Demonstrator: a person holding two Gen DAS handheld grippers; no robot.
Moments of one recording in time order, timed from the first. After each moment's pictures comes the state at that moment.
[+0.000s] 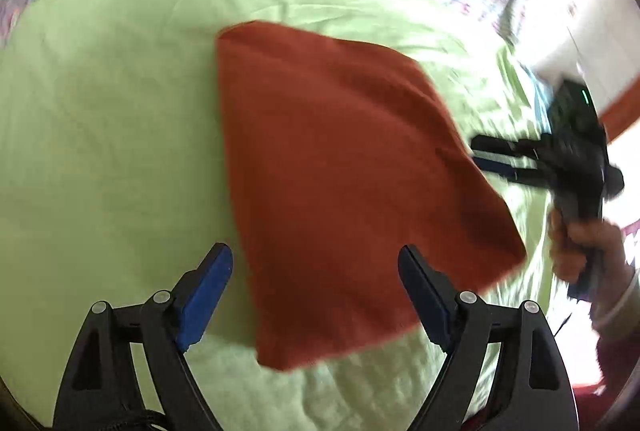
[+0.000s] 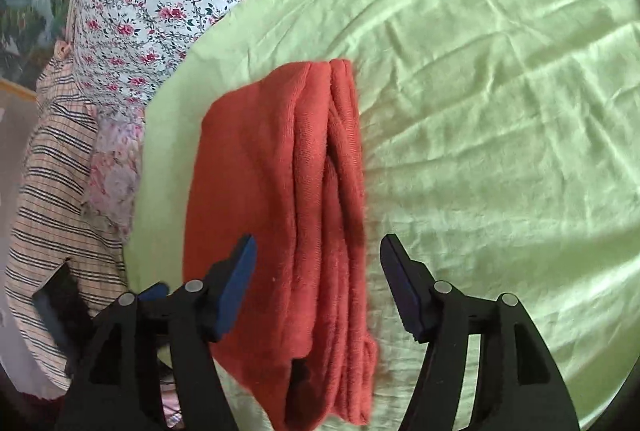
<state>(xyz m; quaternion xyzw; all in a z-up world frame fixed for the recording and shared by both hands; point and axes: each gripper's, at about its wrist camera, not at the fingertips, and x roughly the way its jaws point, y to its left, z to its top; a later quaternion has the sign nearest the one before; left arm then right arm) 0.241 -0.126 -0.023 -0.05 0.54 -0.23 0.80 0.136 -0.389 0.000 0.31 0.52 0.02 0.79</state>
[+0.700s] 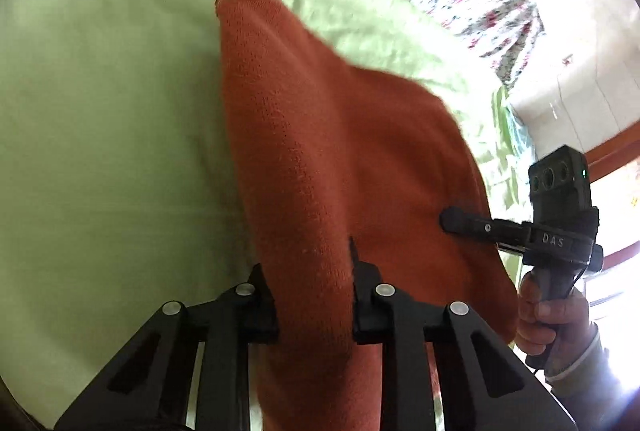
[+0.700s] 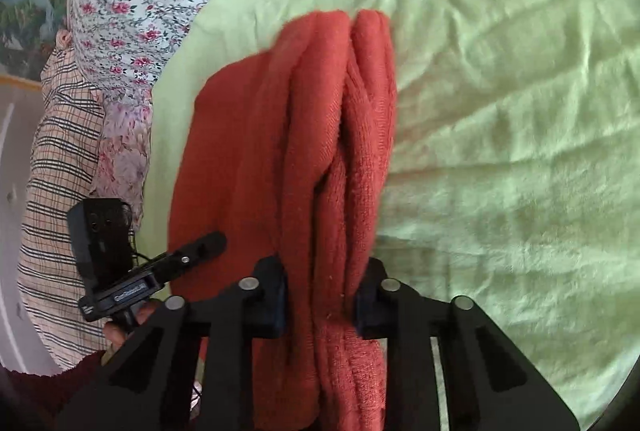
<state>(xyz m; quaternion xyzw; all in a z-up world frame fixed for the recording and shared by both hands) 0.303 -0.118 -0.047 -0.13 0.54 -0.27 0.78 0.167 -0.374 -0.036 0.32 0.55 0.07 0.77</state>
